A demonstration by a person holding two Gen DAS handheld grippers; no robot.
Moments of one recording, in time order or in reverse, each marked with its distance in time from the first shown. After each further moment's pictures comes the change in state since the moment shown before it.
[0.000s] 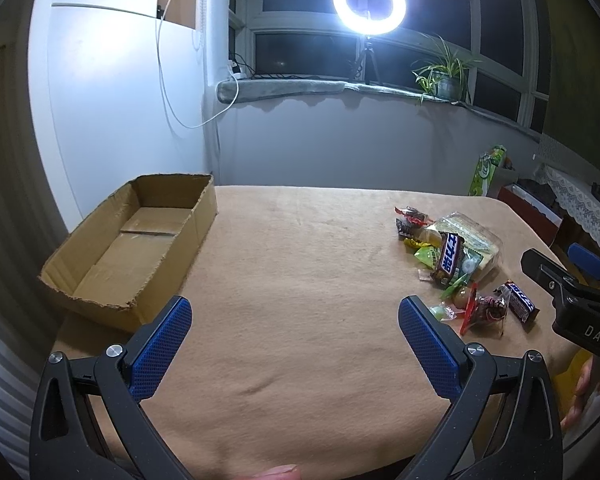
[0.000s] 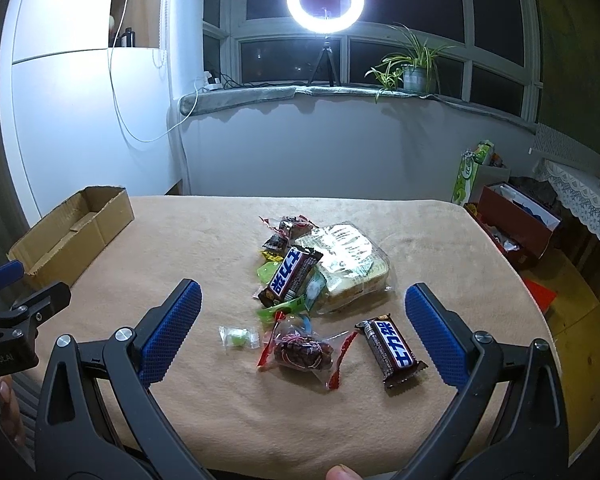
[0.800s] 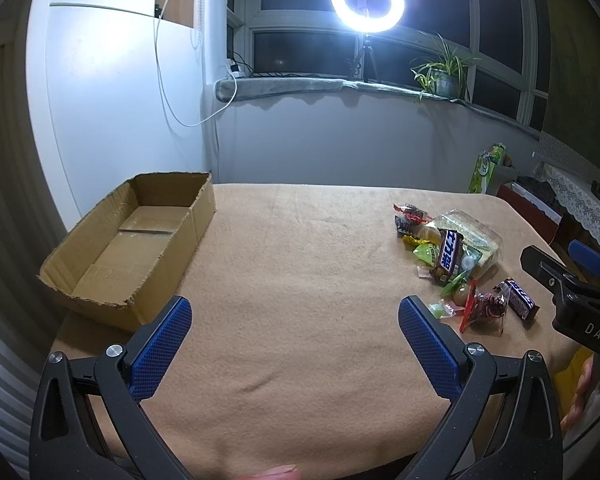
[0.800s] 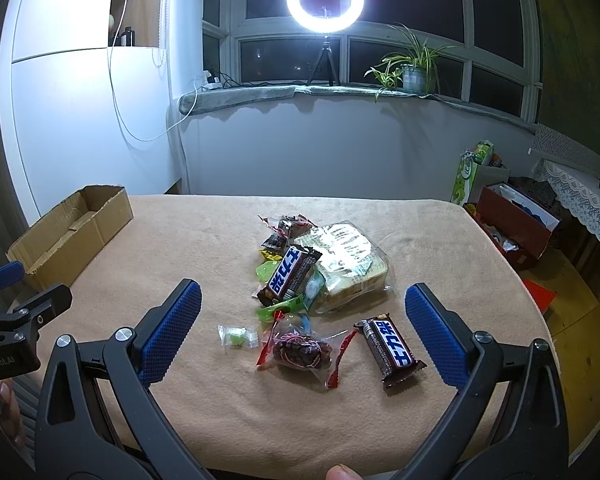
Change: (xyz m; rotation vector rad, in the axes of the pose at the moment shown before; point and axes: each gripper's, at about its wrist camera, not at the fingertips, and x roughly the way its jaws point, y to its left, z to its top) left arm -0.001 -0.001 -0.002 0.003 0.004 0.004; right arm 0.000 0.000 0.001 -0.005 0.002 -0.001
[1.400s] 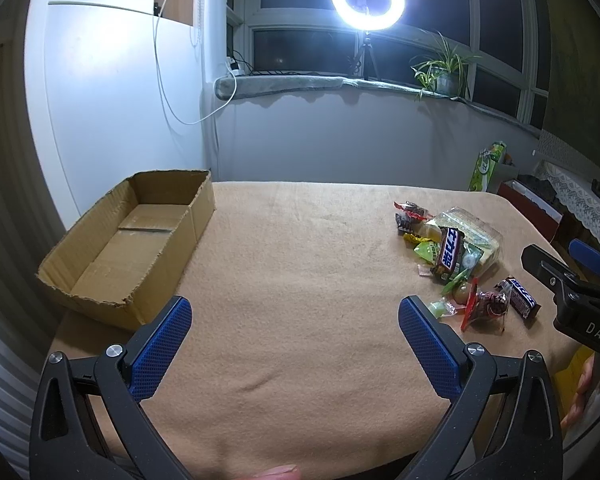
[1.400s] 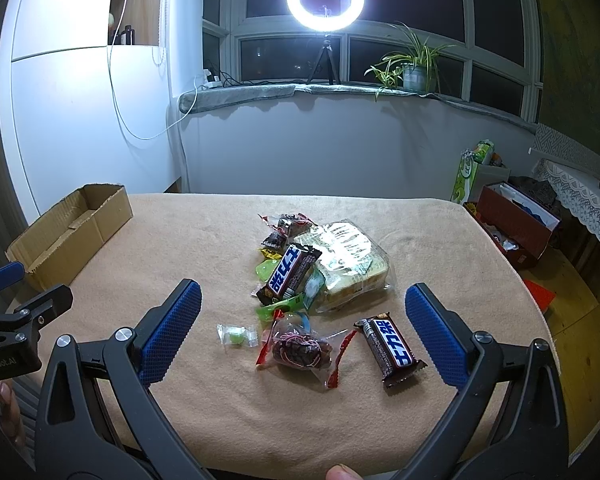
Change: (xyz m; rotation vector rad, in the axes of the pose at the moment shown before) left arm 0.000 -0.001 -0.002 0.002 0.002 -0.001; right arm 0.000 0.000 0.000 -0.002 0.002 -0.002
